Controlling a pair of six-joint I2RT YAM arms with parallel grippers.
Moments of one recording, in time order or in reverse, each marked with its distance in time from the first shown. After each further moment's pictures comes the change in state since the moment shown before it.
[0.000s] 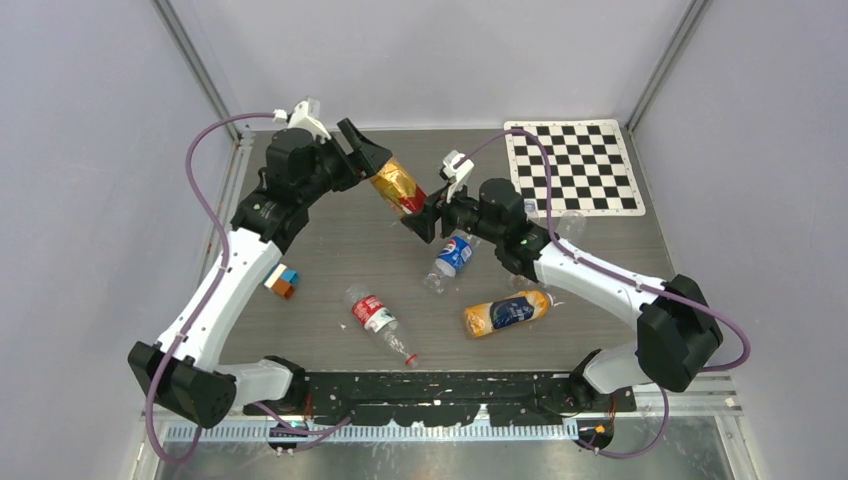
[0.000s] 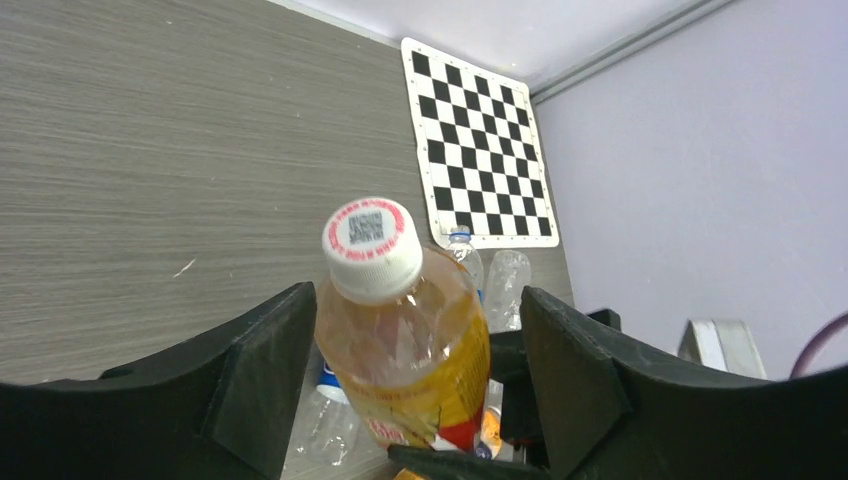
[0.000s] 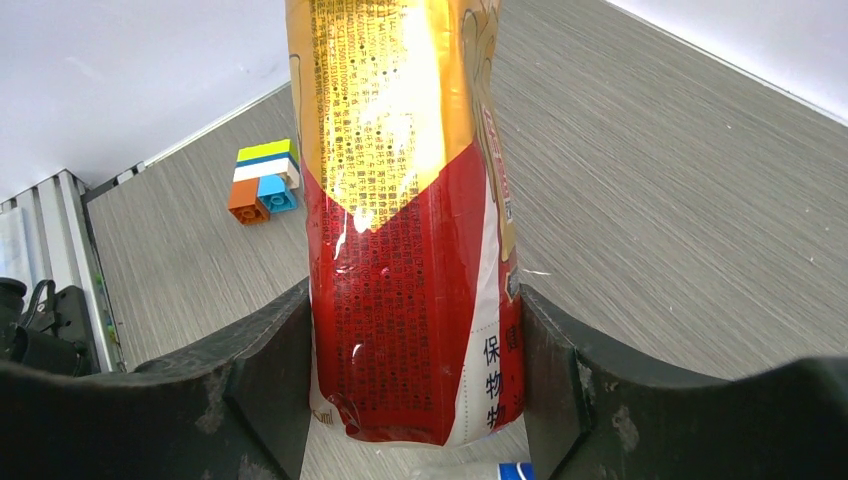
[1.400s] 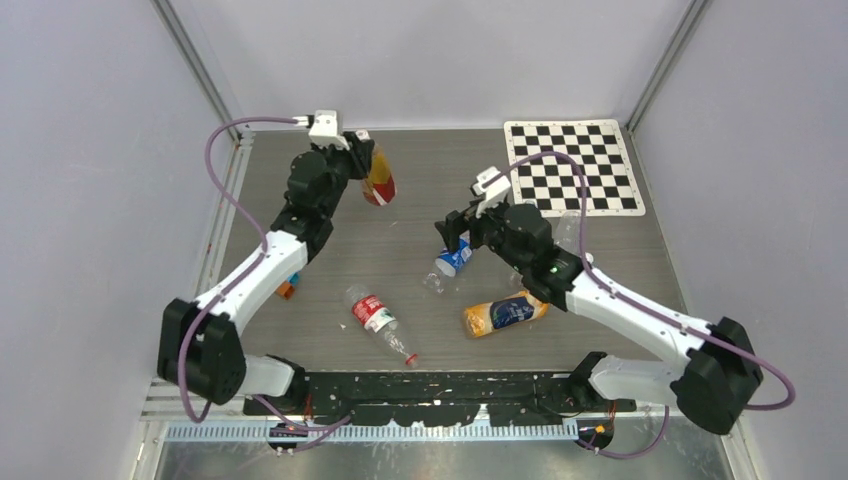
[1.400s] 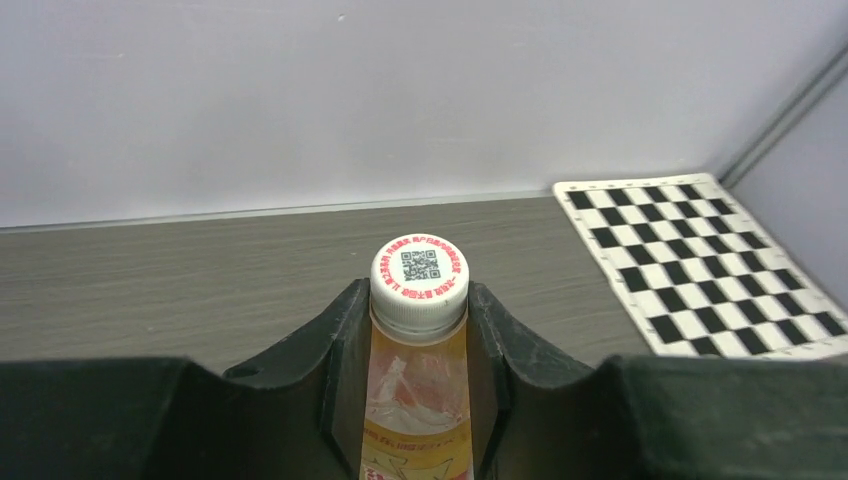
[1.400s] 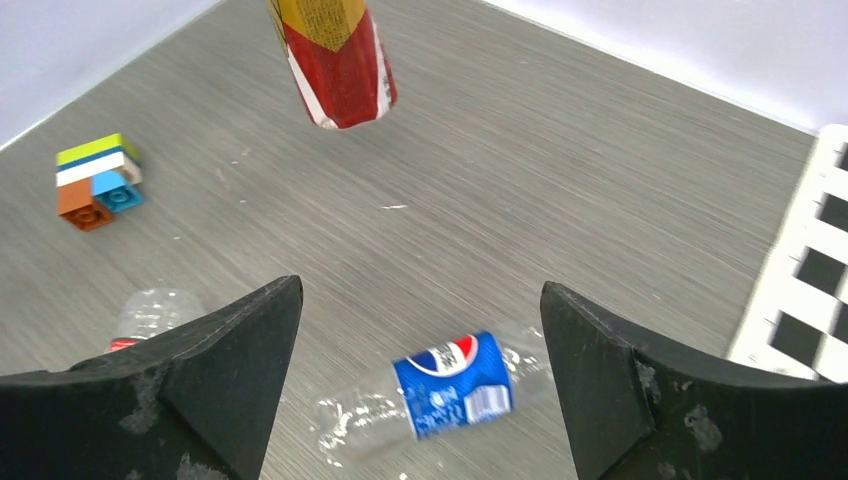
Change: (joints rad) left arm 0.013 0.093 -0.310 0.715 -0.170 0.511; right arm 0.035 -0.228 -0.156 -0.103 0.343 -0.059
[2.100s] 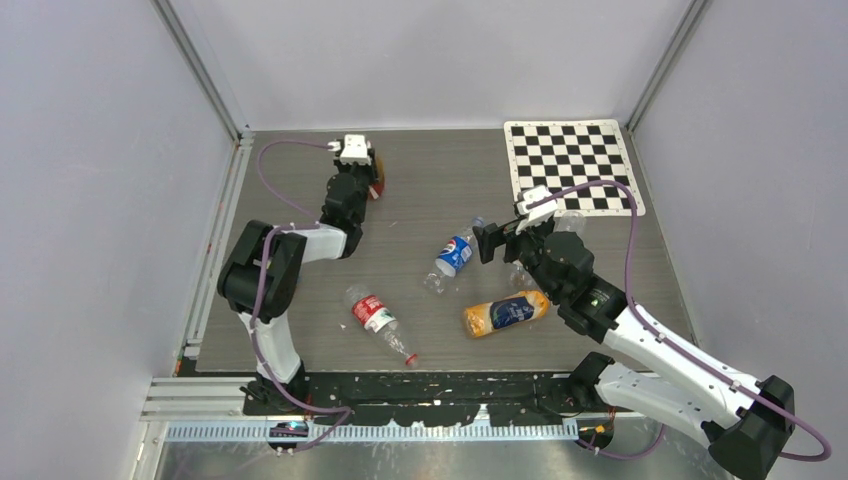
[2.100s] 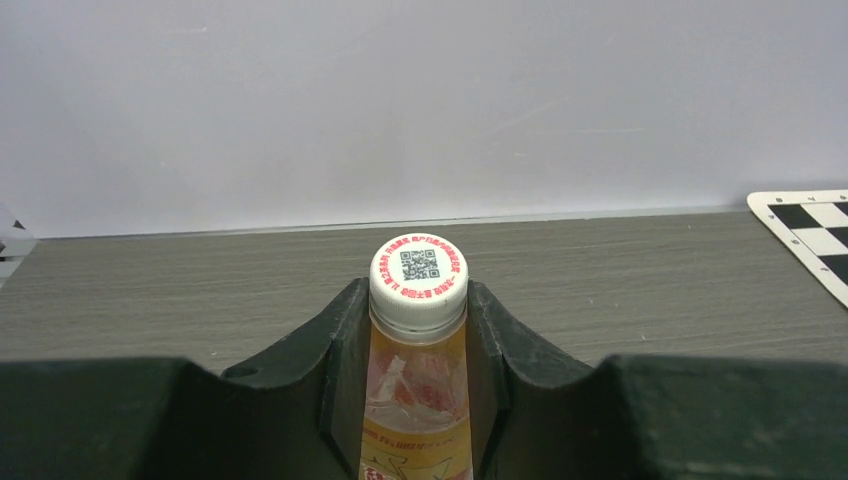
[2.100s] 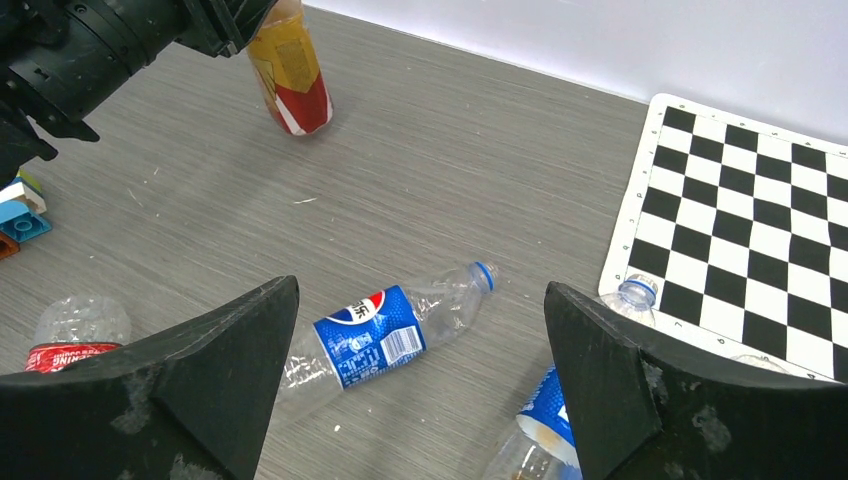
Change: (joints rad) left arm 0.000 0.527 -0.079 0.709 -0.210 0.259; right arm 0.000 -0.356 -0.158 -0.134 0.235 -0.029
